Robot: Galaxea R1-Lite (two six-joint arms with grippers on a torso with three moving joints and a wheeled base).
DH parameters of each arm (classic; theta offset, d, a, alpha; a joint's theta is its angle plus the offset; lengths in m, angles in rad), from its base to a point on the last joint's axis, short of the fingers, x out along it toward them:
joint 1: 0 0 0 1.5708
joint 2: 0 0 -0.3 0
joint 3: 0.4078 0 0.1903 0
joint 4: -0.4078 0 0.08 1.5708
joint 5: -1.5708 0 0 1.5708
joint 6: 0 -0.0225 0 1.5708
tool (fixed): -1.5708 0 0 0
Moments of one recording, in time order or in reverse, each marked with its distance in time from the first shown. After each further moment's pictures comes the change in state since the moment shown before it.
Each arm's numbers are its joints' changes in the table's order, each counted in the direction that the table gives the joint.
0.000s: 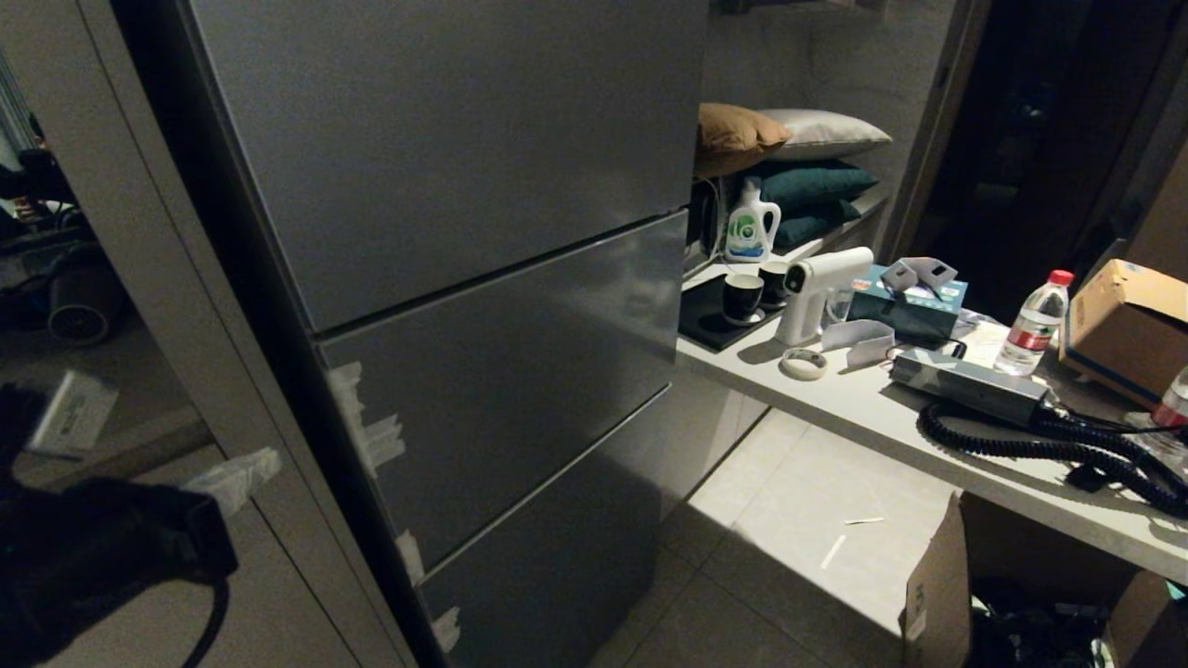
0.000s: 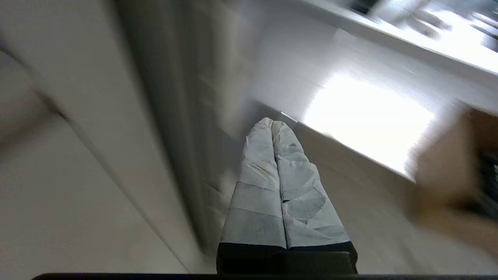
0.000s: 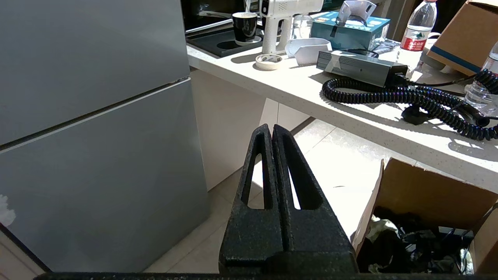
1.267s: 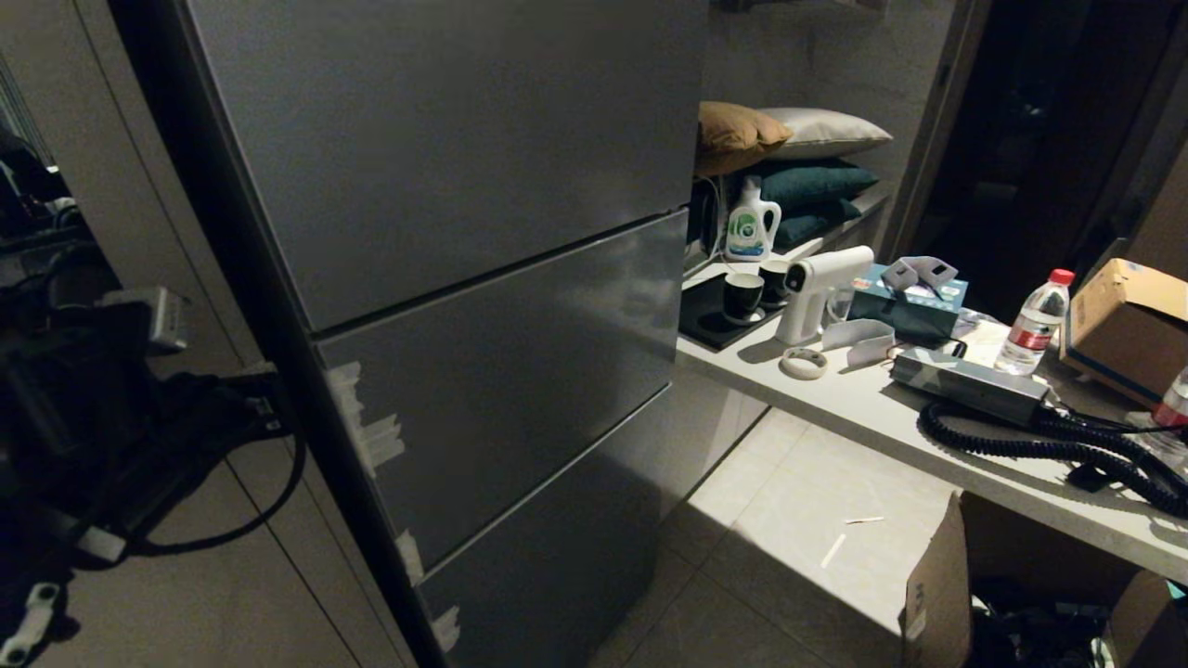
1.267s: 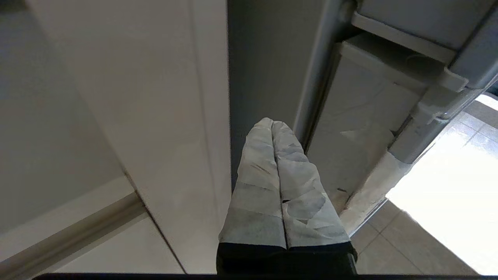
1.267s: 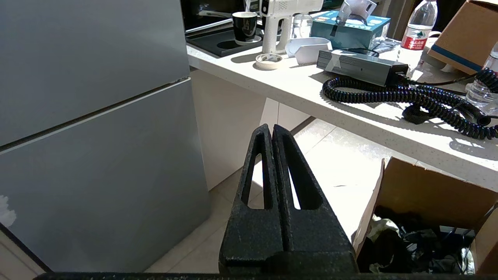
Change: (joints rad) left arm 0.008 -0.391 0.166 0.339 -0.315 0.009; right arm 0.000 0.000 0.000 0.000 0.000 -0.004
